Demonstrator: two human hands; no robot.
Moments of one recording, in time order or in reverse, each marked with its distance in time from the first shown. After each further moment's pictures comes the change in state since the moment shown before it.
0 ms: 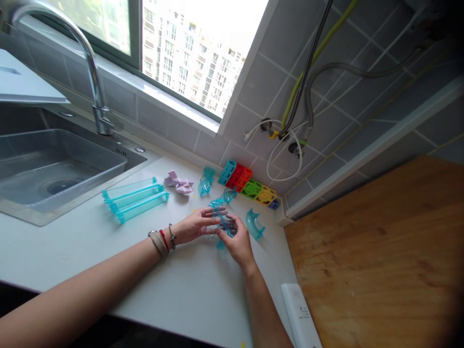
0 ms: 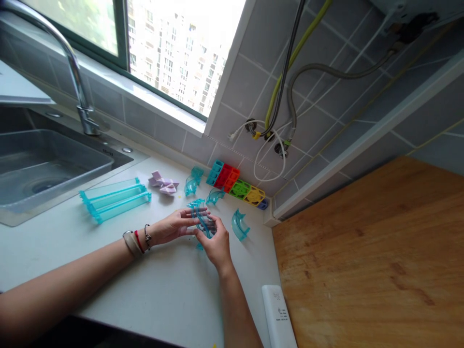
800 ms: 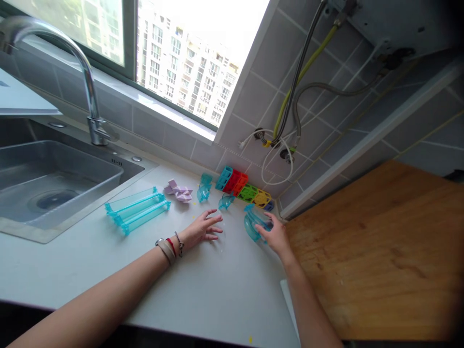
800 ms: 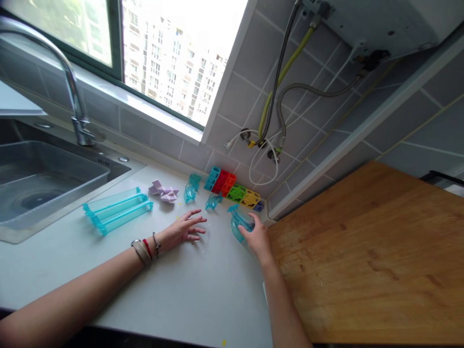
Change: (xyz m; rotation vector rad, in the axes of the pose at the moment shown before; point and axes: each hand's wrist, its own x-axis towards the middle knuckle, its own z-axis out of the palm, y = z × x) left_hand 0.008 -0.004 -0.006 0.068 0.153 -0.071; right_hand 0.024 -0.001 -0.120 -0.625 0.232 0.059
